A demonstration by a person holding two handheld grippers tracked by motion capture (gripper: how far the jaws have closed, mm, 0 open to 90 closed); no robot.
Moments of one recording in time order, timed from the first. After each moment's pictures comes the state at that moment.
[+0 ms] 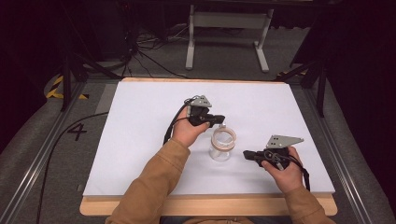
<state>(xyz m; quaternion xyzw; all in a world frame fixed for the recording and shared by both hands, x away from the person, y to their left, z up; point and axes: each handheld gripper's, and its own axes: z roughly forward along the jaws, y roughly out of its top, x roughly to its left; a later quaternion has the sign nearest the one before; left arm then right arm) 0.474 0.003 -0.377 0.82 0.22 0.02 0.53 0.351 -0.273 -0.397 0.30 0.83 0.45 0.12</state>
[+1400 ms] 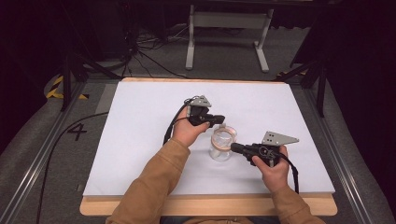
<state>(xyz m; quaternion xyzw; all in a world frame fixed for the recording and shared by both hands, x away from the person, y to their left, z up) 0.476 0.003 -0.380 0.82 0.23 0.02 0.53 0.360 -0.250 -0.402 0.28 0.76 0.57 0.10</state>
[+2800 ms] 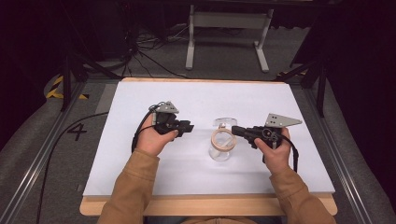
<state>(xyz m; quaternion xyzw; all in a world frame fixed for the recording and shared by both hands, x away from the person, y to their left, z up) 0.433 0.098 -0.364 0.83 0.30 0.05 0.47 0.399 -0.253 -0.369 0.25 0.75 0.60 0.11</state>
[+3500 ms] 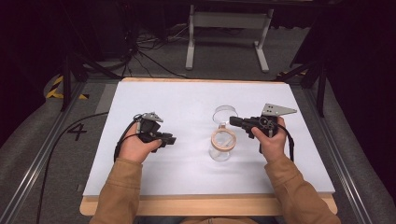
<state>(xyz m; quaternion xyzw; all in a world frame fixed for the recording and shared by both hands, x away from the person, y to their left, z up) 0.417 0.142 -0.386 0.85 0.36 0.01 0.39 0.434 -0.252 -0.370 0.26 0.75 0.60 0.10</state>
